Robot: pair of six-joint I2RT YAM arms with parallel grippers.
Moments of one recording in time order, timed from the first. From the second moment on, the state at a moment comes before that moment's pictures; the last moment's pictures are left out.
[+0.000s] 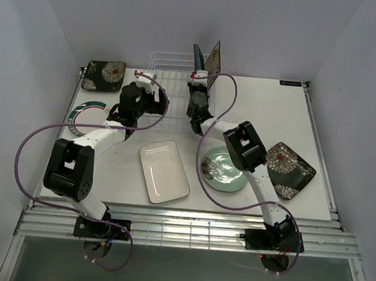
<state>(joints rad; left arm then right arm) -0.28 1.60 1.00 0.34 0.11 -0.10 0.66 2.53 1.83 0.97 0.75 -0.25</state>
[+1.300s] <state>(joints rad) -0.27 1.59 1.00 0.34 0.12 -0.11 0.67 2.53 1.82 0.97 0.68 -0.30</state>
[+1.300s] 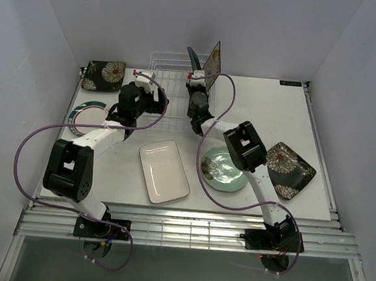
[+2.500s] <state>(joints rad) -0.27 1.59 1.01 0.33 0.14 -0.12 0.74 2.45 1.69 0.88 0.79 -0.16</state>
